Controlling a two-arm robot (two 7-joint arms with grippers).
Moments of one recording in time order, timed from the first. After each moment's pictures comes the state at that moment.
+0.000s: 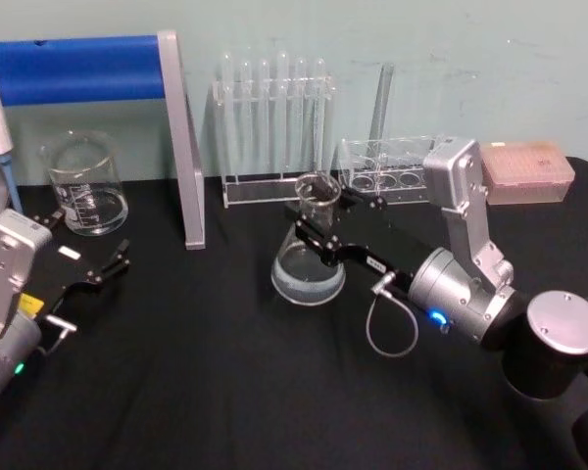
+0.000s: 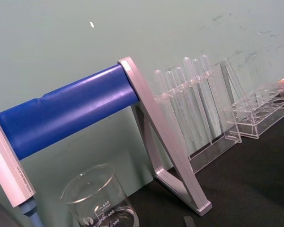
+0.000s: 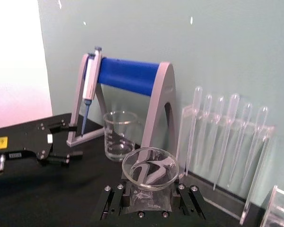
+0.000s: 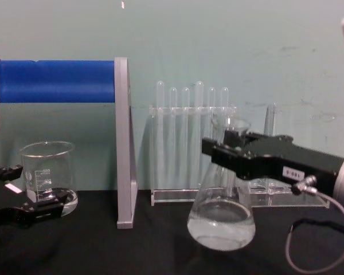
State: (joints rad) left arm -0.20 0.60 0.45 -1.41 -0.25 -0.12 0.03; right arm 0.27 0.32 -0.41 -1.48 0.34 -0.03 0.42
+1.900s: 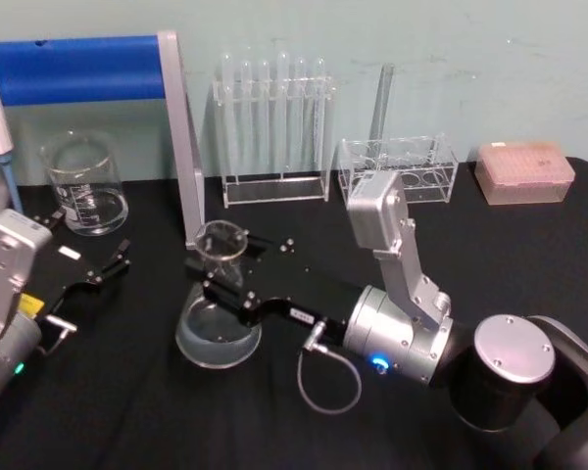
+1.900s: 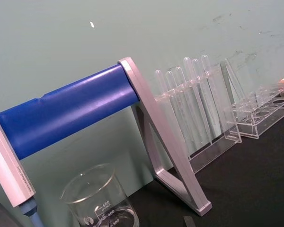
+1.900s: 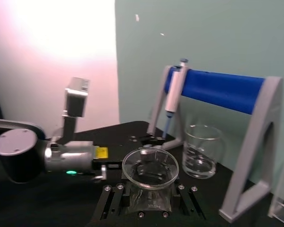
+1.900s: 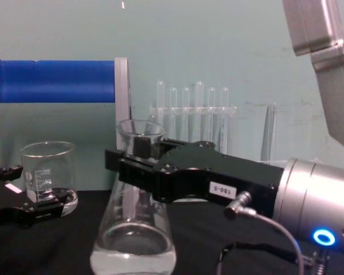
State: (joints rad) left arm -0.20 0.60 0.45 -1.41 -0.25 -0.12 0.03; right arm 0.25 0.31 -0.56 -1.59 0.39 0.00 0.51
